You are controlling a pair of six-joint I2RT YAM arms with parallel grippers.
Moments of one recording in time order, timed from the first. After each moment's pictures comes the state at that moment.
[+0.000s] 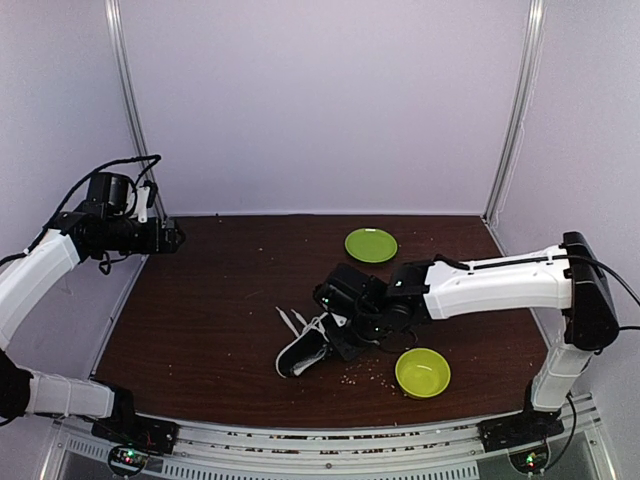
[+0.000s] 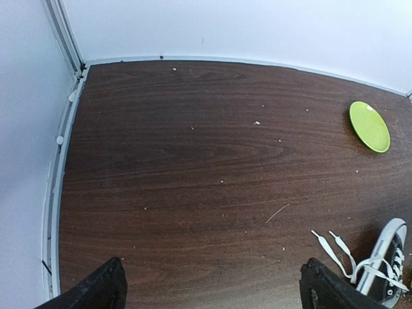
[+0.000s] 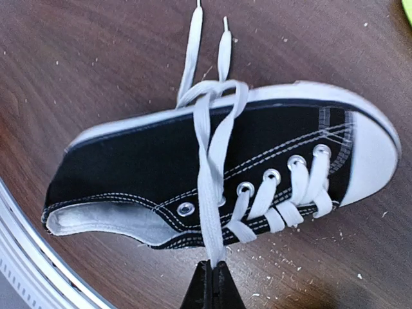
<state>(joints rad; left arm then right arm) -0.16 1.14 1.08 -0.63 0.06 -0.15 1.16 1.77 1.31 -0.66 0.16 0.48</state>
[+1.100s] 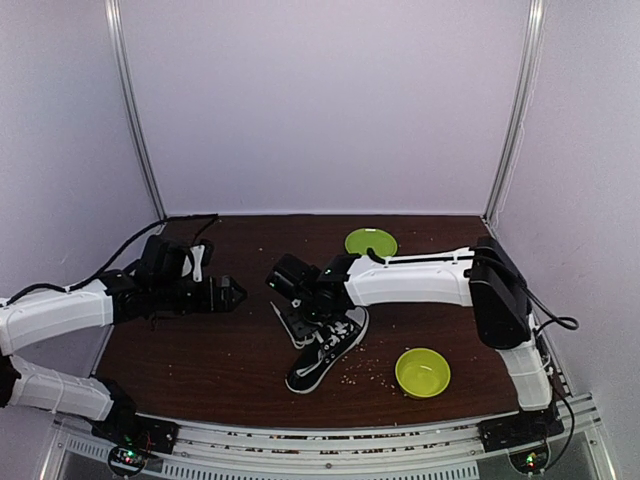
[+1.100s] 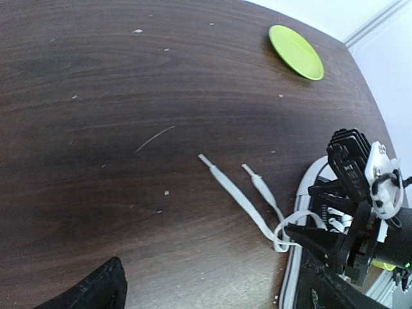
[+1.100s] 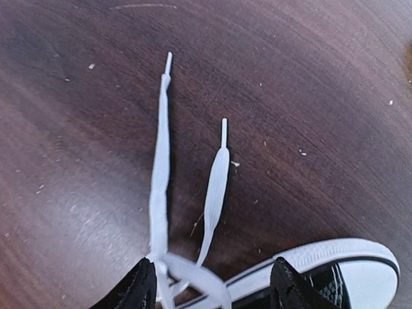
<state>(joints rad) -0.58 1.13 0.67 -0.23 0.07 -0.52 1.09 2.22 1.80 -0.70 0.29 0.45</state>
